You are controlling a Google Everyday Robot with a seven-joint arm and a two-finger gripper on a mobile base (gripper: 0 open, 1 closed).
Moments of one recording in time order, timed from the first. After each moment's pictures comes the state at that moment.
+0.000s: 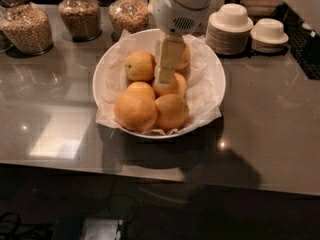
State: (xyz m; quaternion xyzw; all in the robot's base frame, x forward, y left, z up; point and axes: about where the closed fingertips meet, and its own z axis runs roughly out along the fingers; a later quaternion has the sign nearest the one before) arm 0.564 0.006 0.979 -0.73 0.63 -0.03 0.26
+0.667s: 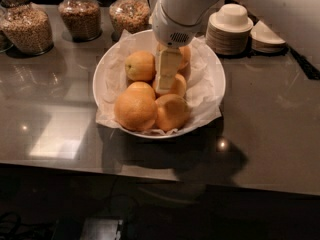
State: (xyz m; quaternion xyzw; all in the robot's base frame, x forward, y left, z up) arm 0.590 0.008 0.941 -0.74 0.63 -0.04 0.25
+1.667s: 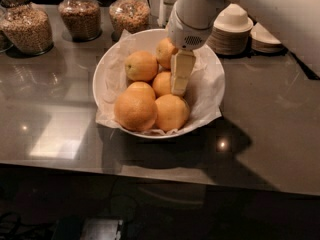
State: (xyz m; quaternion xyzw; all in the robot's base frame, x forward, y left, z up) arm 0.615 -0.033 0.912 -0.73 0.65 -0.04 0.21
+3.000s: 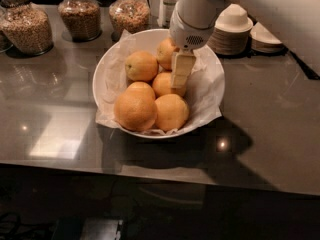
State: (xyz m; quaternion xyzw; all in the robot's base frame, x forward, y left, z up) arm 0.615 -0.034 0.912 -0.73 0.65 -0.05 0.20
